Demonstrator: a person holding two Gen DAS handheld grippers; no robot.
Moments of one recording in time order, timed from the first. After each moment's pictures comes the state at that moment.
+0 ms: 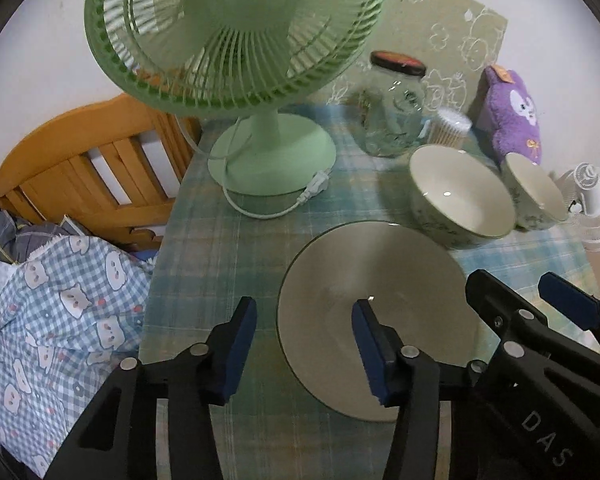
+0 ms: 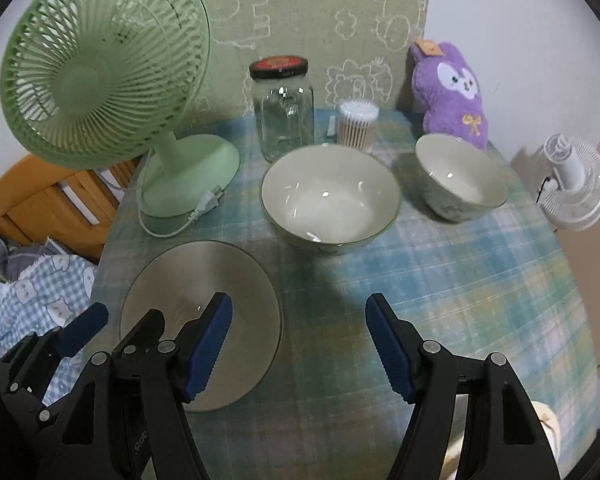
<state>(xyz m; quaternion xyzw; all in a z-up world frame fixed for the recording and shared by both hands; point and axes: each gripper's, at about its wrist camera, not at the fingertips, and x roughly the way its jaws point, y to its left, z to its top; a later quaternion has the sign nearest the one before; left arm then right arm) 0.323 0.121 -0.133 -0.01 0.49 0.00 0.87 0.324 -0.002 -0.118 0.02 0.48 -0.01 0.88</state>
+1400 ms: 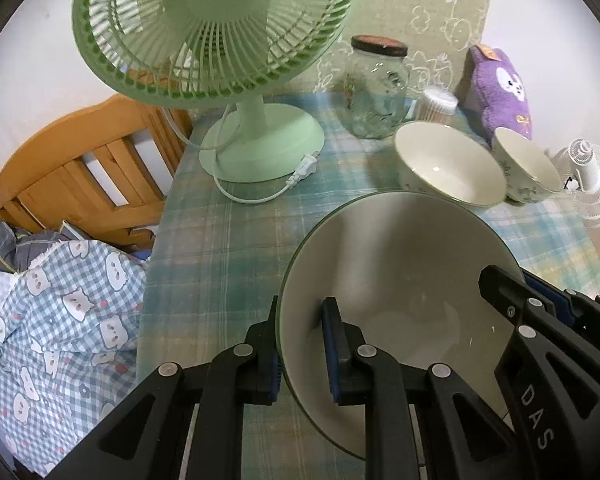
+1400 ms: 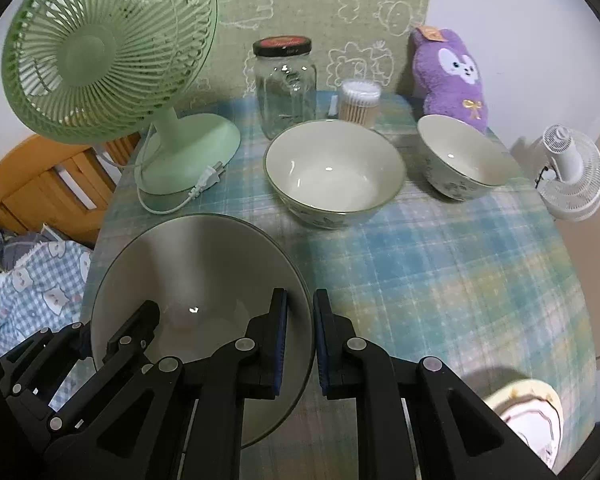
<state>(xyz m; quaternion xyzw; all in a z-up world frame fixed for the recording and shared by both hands) 0.305 0.107 -0.130 0.02 0.50 -0.01 0.87 0.309 0.005 -0.118 0.01 0.50 -0.01 0.87</state>
